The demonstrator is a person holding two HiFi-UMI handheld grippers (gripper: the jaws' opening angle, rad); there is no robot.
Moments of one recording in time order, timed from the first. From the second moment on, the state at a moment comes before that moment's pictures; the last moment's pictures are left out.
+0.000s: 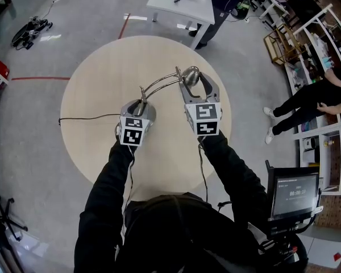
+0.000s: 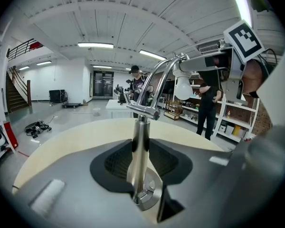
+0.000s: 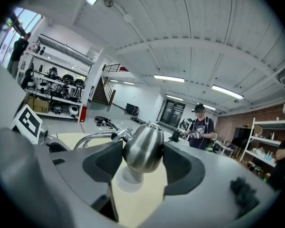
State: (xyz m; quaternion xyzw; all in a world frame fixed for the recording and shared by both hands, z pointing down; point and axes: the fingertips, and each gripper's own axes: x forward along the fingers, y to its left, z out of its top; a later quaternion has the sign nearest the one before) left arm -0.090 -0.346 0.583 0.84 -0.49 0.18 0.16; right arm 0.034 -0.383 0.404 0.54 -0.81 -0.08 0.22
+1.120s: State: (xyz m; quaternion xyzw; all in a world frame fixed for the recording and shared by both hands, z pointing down) left arm -0.096 -0.331 0.555 0.86 -0.47 0.10 0.17; right arm -0.018 -0.363 0.358 0.47 -0.79 -0.25 0.29
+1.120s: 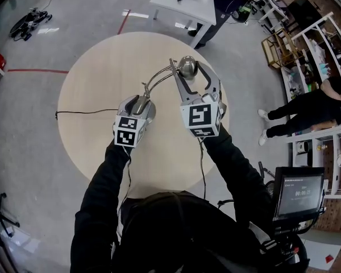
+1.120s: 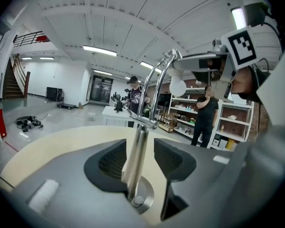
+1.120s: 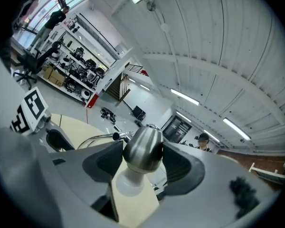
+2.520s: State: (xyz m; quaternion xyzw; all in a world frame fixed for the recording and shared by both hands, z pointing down) left arm -0.066 -0.374 0.432 0.94 -0.33 0.10 0.04; right arm -0.015 -0.334 0.348 0.43 -0.85 -0.28 0.16
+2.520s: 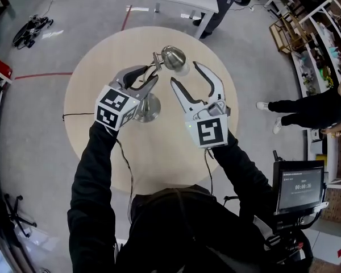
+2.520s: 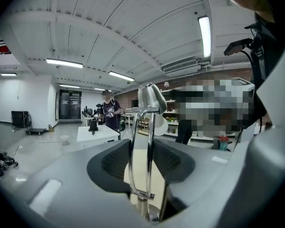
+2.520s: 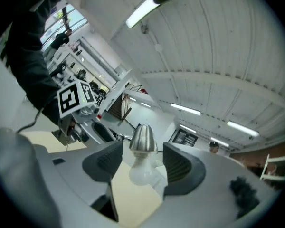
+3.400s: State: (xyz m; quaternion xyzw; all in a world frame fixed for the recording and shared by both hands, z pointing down) left arm -0.073 -0.350 0.410 0.93 -0.35 0.11 0.04; right arm -0.102 -0.337 0.560 0.34 -0.92 0.07 0.17
